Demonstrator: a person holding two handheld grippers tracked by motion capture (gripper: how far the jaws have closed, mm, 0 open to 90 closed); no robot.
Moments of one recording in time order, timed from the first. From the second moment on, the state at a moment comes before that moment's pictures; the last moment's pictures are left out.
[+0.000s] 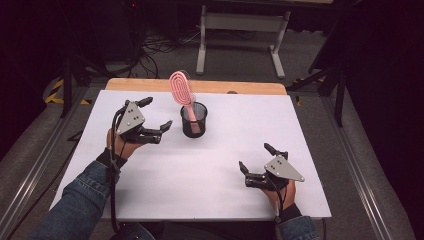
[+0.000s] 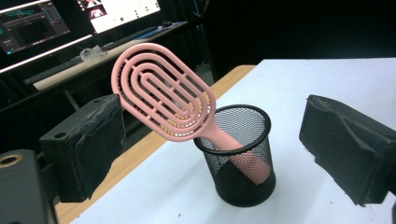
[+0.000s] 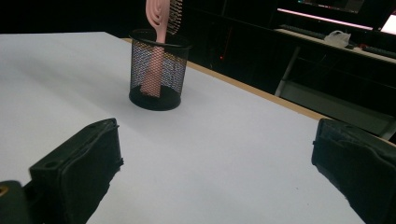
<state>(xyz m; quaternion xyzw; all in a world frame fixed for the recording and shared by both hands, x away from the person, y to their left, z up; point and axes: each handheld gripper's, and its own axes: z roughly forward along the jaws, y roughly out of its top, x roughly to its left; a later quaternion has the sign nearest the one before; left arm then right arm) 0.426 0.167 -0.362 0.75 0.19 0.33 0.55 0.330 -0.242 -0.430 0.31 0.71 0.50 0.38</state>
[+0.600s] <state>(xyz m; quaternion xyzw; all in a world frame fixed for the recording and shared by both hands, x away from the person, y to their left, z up) 0.413 0.165 -0.368 0.76 0.17 0.33 0.54 0.329 -0.242 -0.430 0.31 0.71 0.50 0.38</state>
